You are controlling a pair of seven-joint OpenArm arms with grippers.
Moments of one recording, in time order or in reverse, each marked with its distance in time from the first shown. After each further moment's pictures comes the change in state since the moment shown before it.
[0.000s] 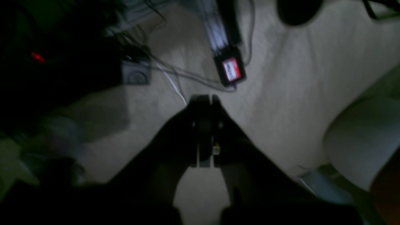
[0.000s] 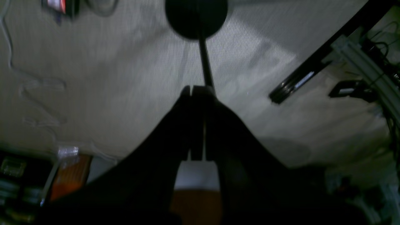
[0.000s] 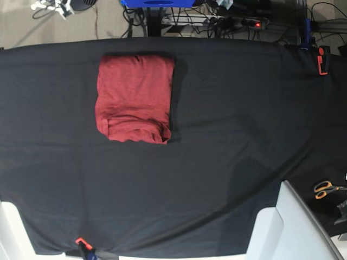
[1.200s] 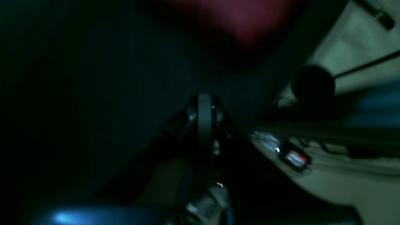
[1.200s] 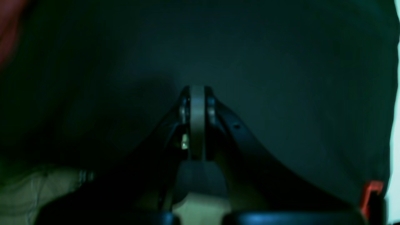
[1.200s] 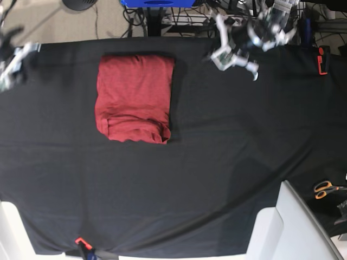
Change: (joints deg) left arm 22.1 -8.3 -16.1 93.2 5.6 -22.0 29.8; right arm -23.2 3.2 47.9 81.1 5.3 34.3 -14.2
